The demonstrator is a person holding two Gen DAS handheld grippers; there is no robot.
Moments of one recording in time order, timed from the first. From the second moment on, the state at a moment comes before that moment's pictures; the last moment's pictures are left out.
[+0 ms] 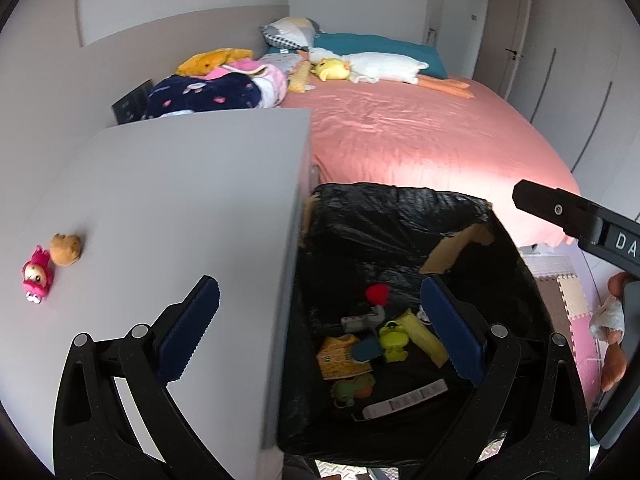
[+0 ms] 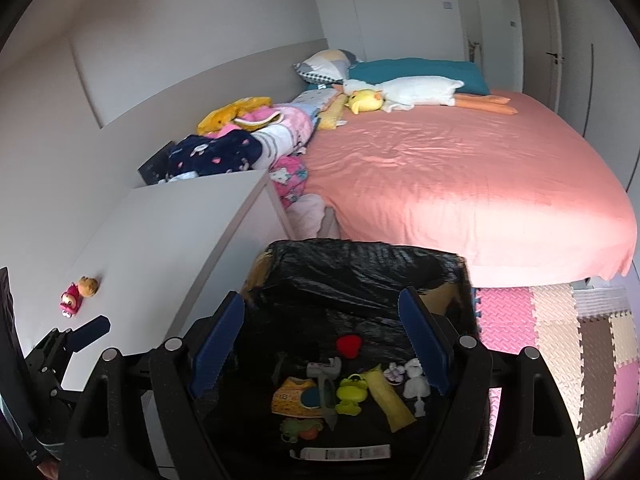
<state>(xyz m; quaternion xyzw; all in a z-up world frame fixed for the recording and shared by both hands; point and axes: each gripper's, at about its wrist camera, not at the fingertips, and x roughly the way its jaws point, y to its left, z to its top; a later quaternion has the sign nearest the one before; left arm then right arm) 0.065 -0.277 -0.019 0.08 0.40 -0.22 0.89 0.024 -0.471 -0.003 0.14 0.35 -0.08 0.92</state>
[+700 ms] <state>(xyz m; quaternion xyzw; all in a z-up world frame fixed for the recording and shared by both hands) 0.082 -0.177 -0.021 0.05 0.39 -0.14 0.91 0.069 -0.378 -0.013 0.13 0.37 0.00 0.92</state>
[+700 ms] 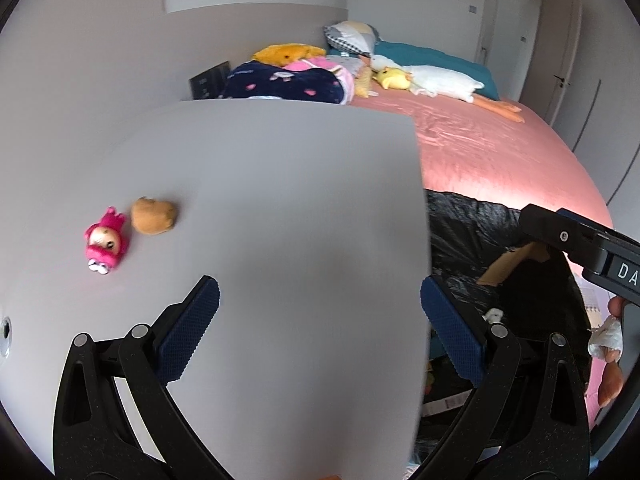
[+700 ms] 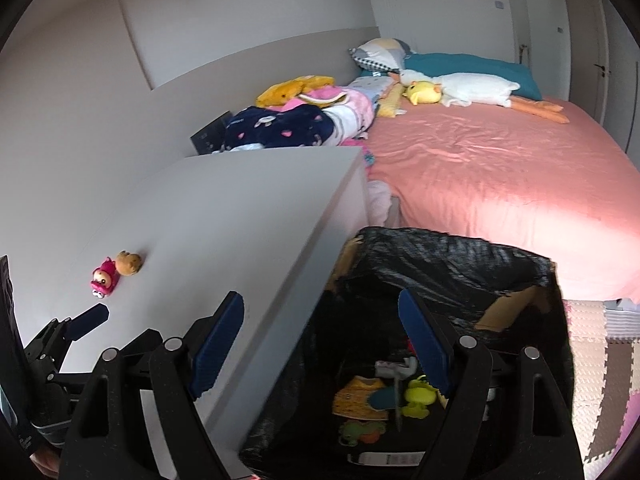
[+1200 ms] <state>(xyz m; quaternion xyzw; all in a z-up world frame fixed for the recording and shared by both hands) 0.096 -0.105 -0.027 0.01 0.40 -0.08 0.91 0.103 -0.304 -0.021 0.10 0.39 0.06 0.91</state>
